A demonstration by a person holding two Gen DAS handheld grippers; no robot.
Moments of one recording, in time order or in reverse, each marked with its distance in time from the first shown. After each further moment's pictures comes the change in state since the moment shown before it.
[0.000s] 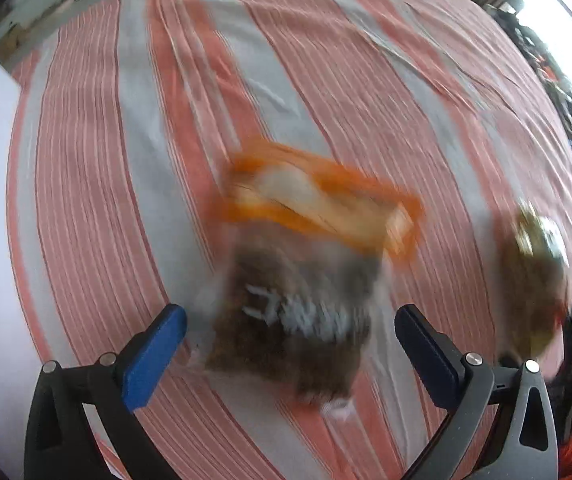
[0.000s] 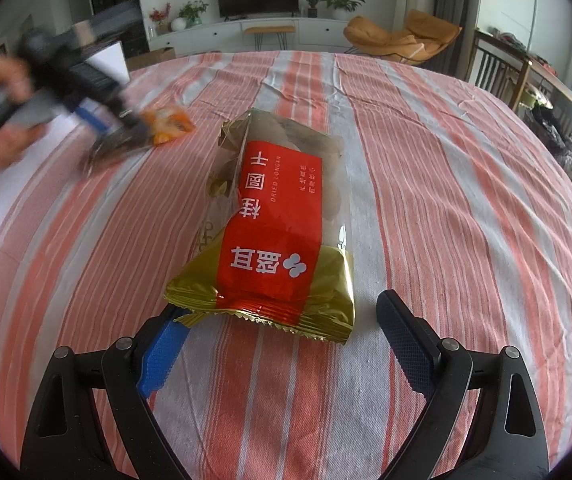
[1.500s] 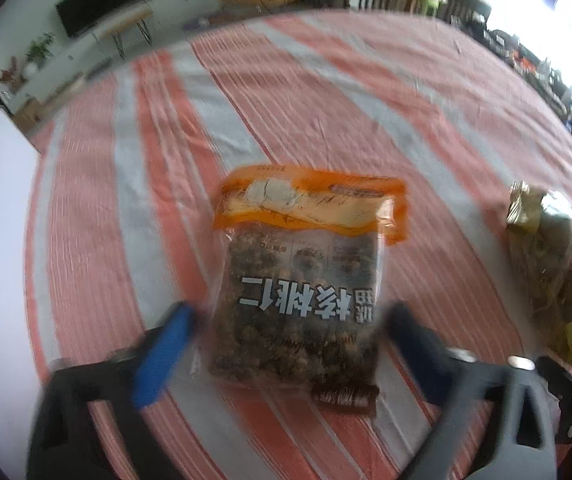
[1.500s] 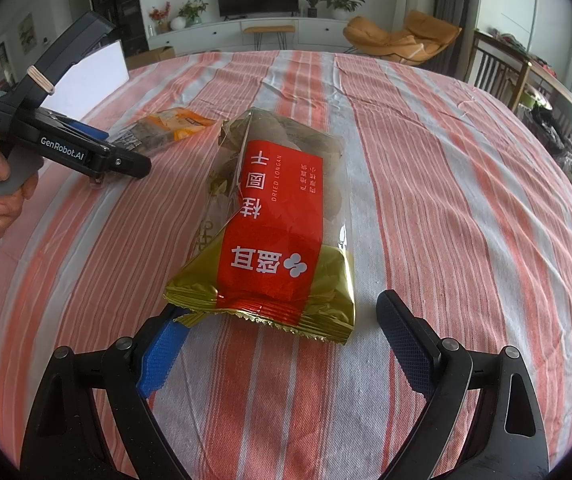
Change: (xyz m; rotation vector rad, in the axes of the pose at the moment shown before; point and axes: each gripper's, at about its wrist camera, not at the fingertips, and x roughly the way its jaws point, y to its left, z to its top) left arm -0.012 -0.029 -0.046 0.120 -0.300 0.126; right arm 0.001 0.000 0.000 -0.001 0.001 -0.001
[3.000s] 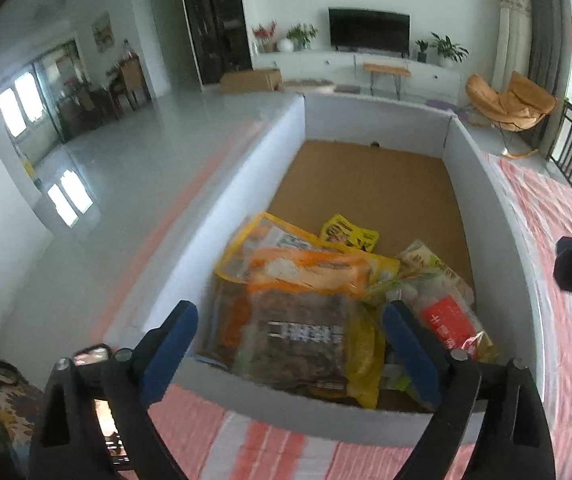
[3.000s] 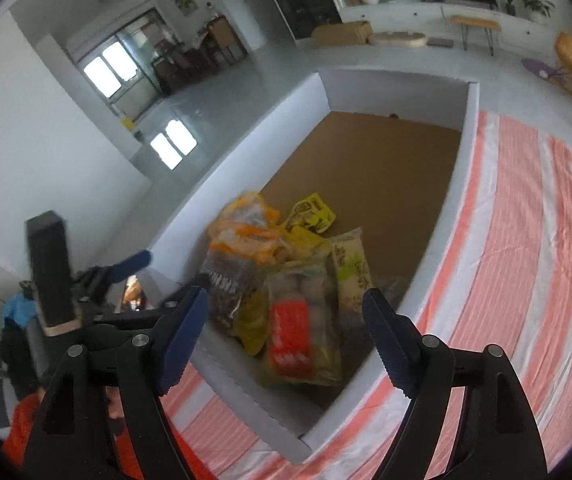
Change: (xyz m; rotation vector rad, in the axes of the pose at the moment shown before) left arm -0.249 0.233 -0.260 -0.615 -0.258 0.521; right arm -0.035 0.359 0.163 -0.229 0.115 0.642
